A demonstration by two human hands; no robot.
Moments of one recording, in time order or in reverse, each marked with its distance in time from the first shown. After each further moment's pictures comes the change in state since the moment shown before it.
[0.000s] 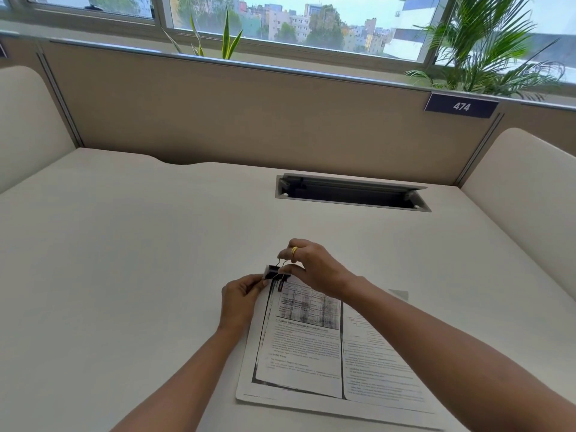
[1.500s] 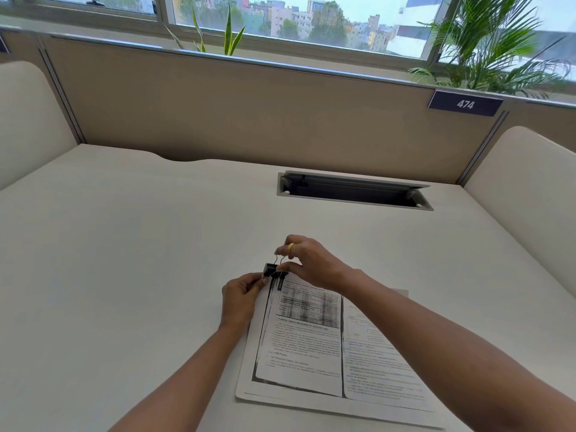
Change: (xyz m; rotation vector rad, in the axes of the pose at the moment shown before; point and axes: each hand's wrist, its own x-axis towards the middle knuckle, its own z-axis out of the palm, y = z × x) left_hand 0.003 -0.007 0.000 -0.006 0.025 -0.042; right_hand 0.009 -0.001 -0.001 0.011 -0.136 0.069
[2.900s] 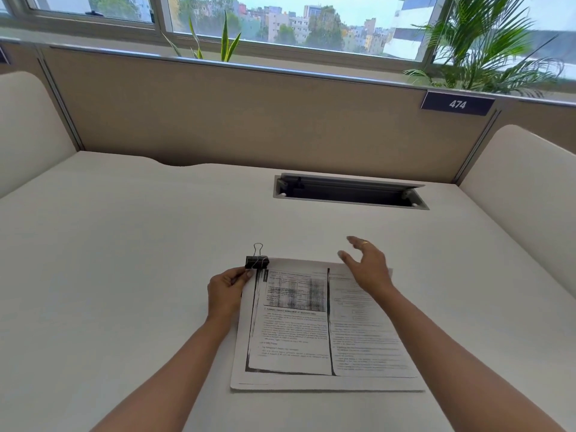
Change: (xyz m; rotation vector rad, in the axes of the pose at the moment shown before) left_hand 0.010 0.007 -0.010 -0.136 0.085 -0.085; right_hand -0.059 0.079 -0.005 0.241 0.470 0.583
